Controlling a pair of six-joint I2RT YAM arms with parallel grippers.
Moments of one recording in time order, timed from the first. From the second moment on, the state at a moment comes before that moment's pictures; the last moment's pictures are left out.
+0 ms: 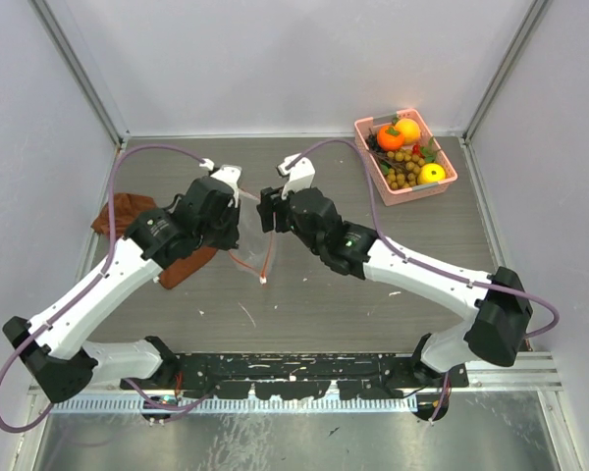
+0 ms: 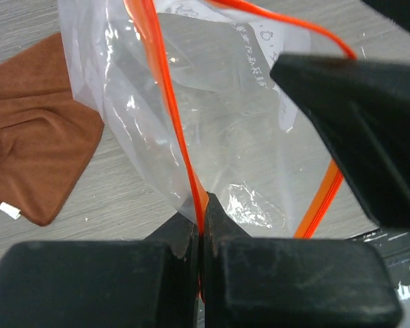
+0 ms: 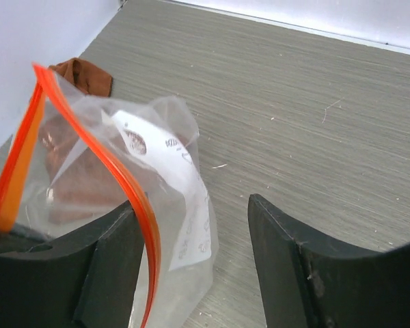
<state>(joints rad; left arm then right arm) -0.74 1.20 1.34 -0.93 -0.25 -0.42 0.97 1.43 1.18 0.00 0.42 0.28</state>
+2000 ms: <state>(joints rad) -0.78 1.22 1.37 -0.93 -0.49 -0.34 0.82 1.38 0.92 0.11 0.21 0.63</state>
